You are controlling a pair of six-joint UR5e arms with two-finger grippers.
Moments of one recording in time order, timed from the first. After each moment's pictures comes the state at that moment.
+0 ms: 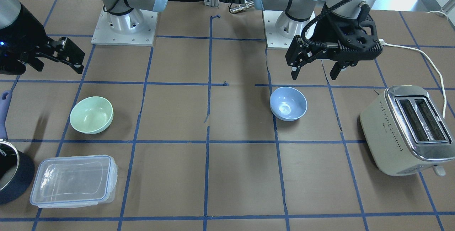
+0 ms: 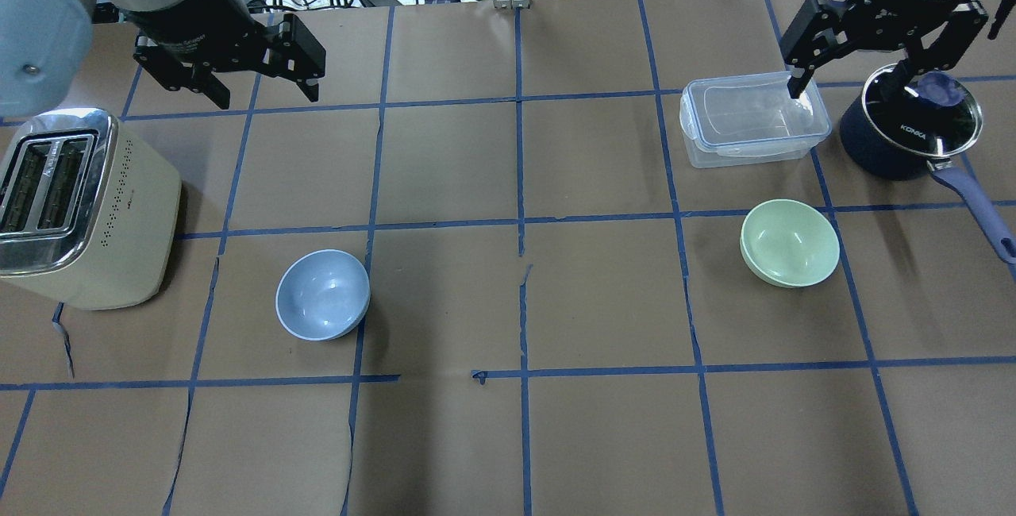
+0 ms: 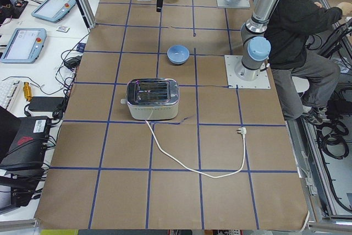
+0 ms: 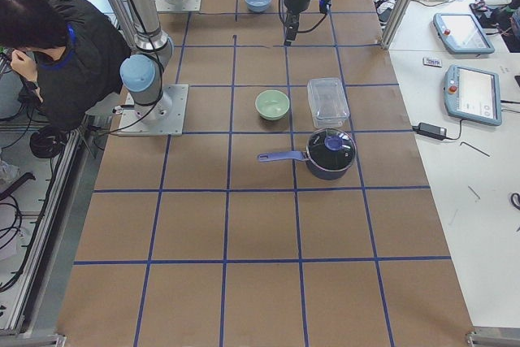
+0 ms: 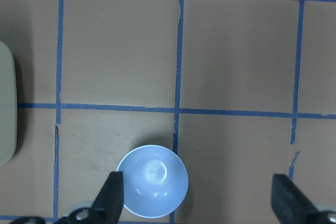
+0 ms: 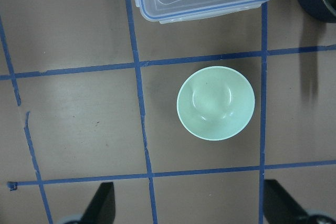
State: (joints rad) left arm -1.58 -1.59 -1.52 -1.50 1.61 -0.04; right arm 1.39 -1.49 1.41 -1.39 -1.55 -0.10
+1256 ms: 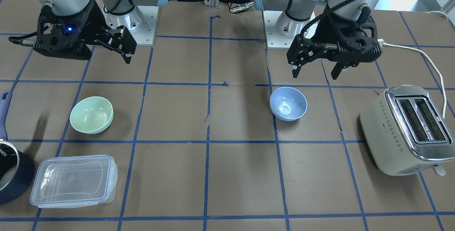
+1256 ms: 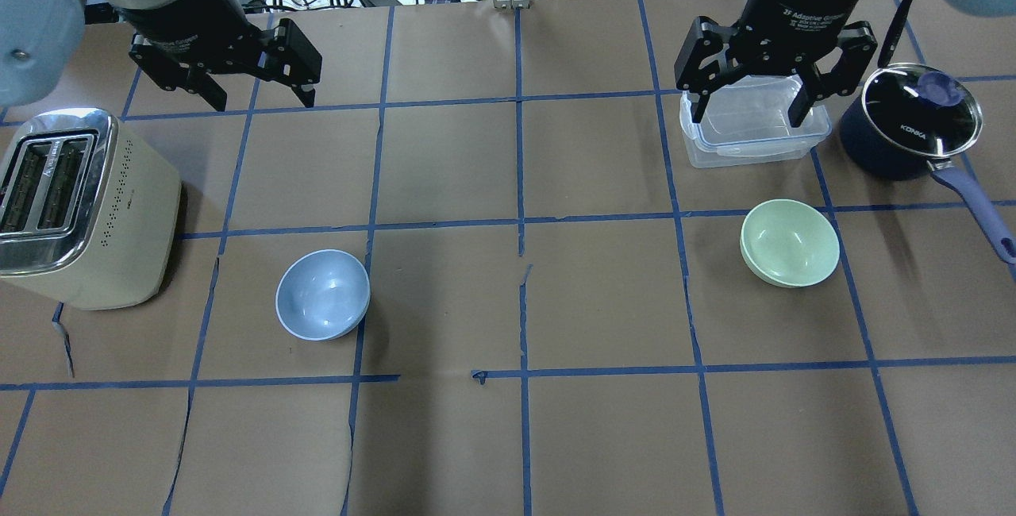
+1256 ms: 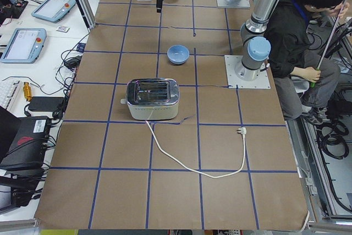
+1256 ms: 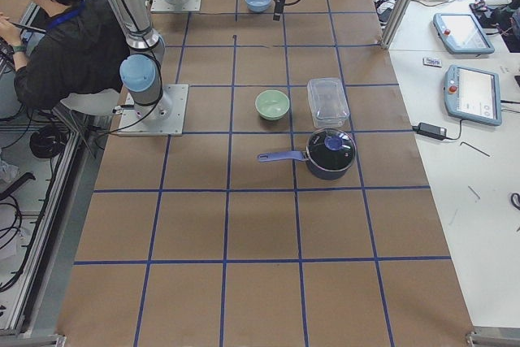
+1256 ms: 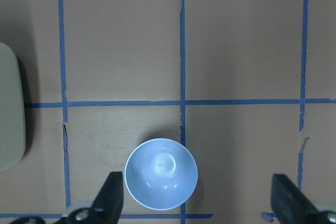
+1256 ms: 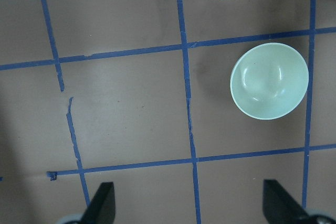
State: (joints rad) left arm -1.57 -1.59 -1.51 -1.54 1.60 0.01; right arm 1.59 -1.51 1.44 -1.39 -1.55 0.12
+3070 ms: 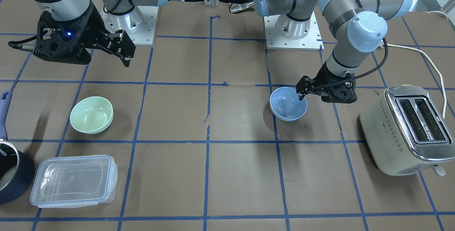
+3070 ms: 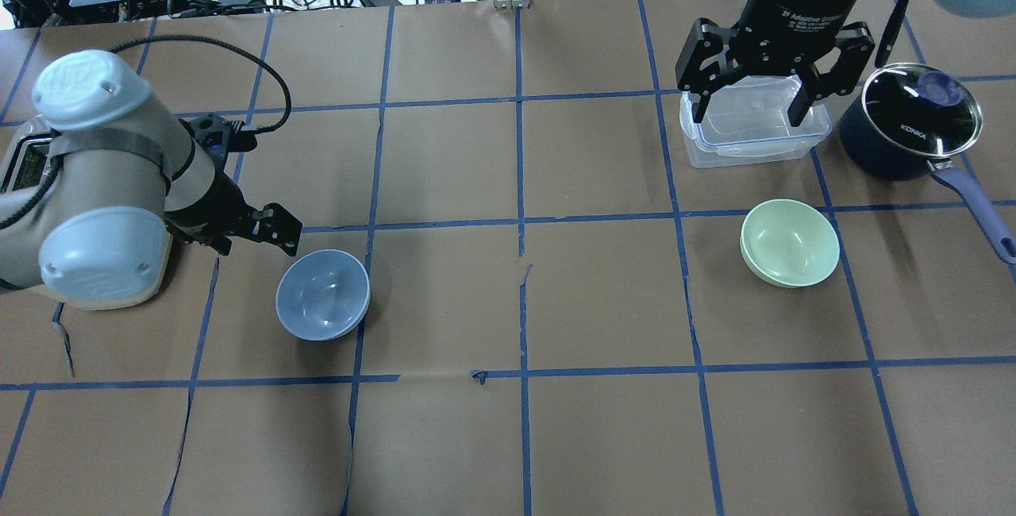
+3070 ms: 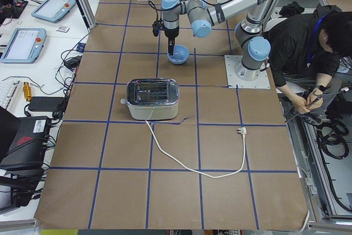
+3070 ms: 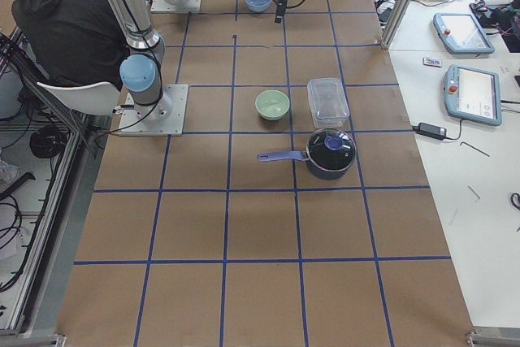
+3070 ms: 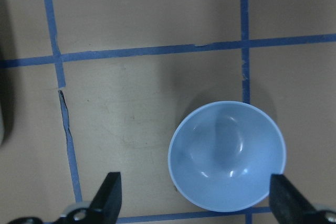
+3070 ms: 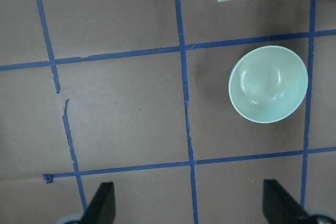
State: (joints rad) left arm -1.35 -1.59 -2.11 -1.06 1.60 0.26; right arm 1.59 -1.50 1.44 -1.40 -1.56 0.11
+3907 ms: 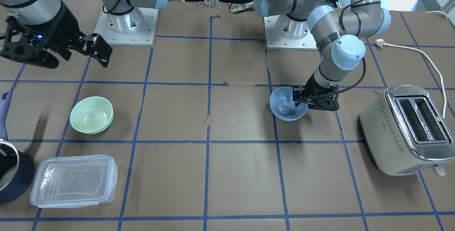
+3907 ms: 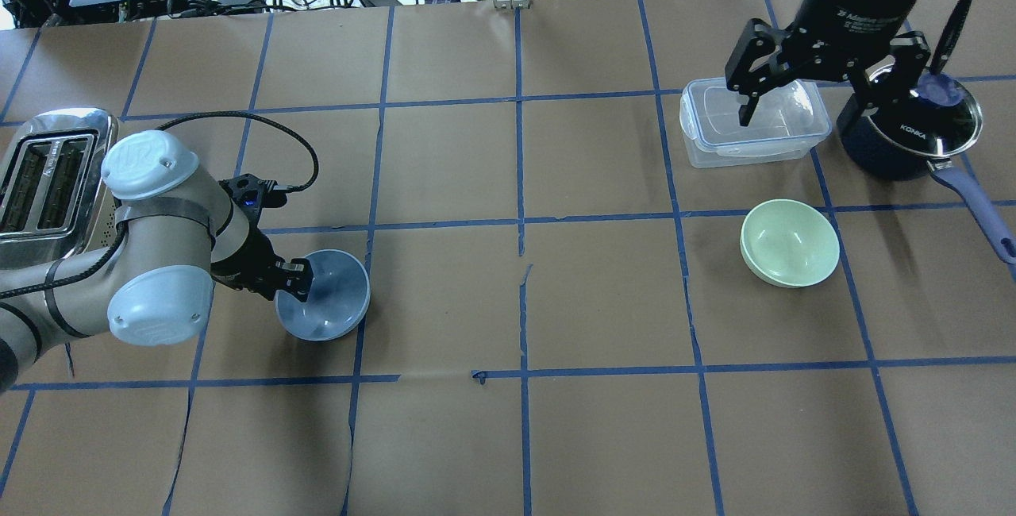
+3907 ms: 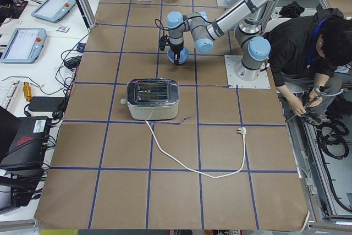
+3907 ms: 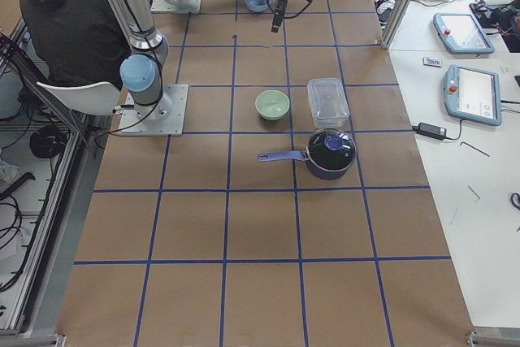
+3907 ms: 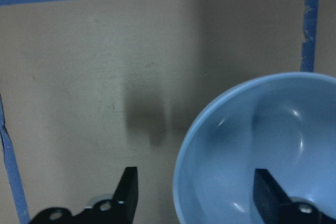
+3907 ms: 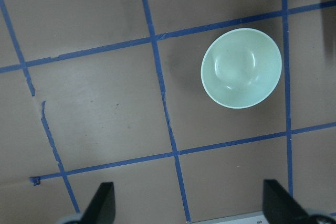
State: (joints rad) left arm -1.34 -1.67 -2.21 -0.93 1.59 0.32; right arm 1.44 -1.51 1.46 -1.36 -1.56 0.09
